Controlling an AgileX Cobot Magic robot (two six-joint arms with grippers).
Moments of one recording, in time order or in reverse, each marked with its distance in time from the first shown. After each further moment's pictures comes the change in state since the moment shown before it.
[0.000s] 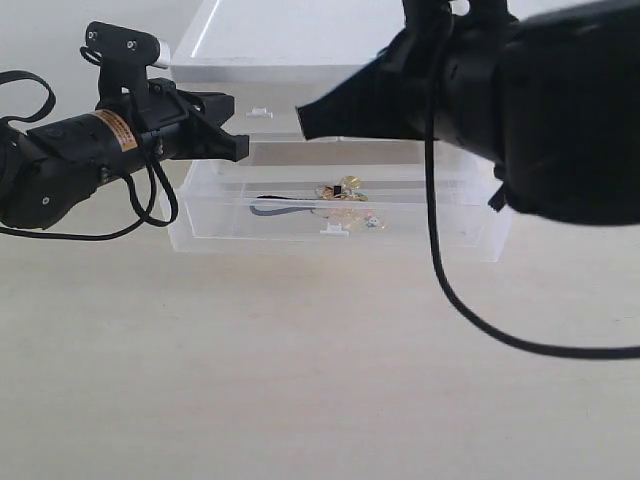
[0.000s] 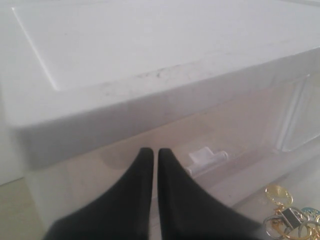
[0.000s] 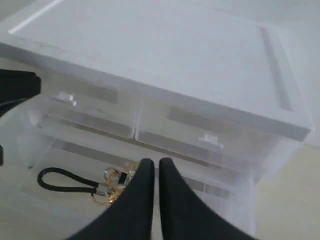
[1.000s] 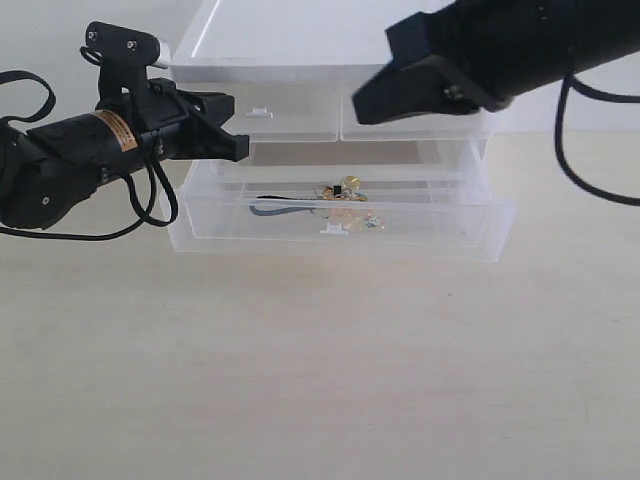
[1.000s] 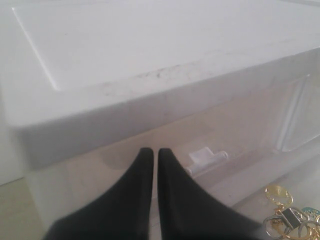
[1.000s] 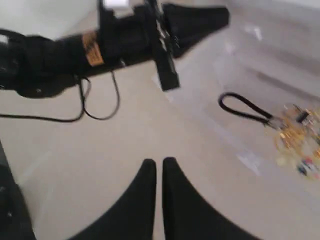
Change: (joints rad) left arm 0.000 0.000 0.000 0.000 0.000 0.000; right arm -0.617 0.000 -0.153 -0.783 1.576 0.861
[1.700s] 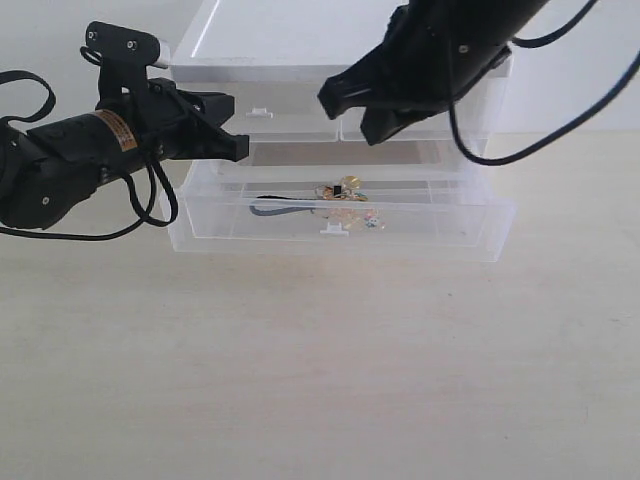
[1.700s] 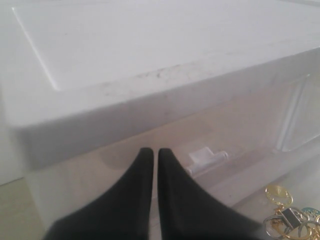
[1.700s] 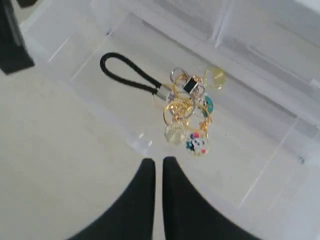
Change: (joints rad) left arm 0.000 0.000 0.000 0.000 0.000 0.000; right arm 0.214 0.255 -0.326 -0.806 -0.006 0.652
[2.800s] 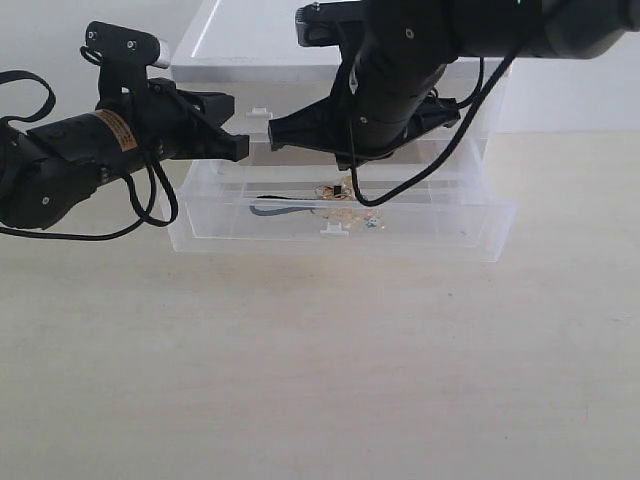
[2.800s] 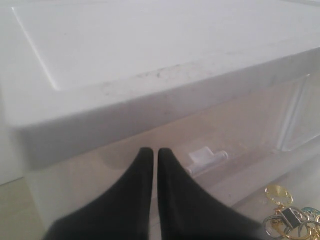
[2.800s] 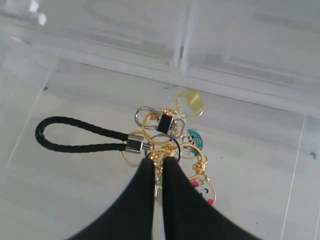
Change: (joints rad) left arm 0.000 0.000 0.000 0.000 0.000 0.000; right arm 0.123 0.184 -0.009 -0.450 -0.178 0.694
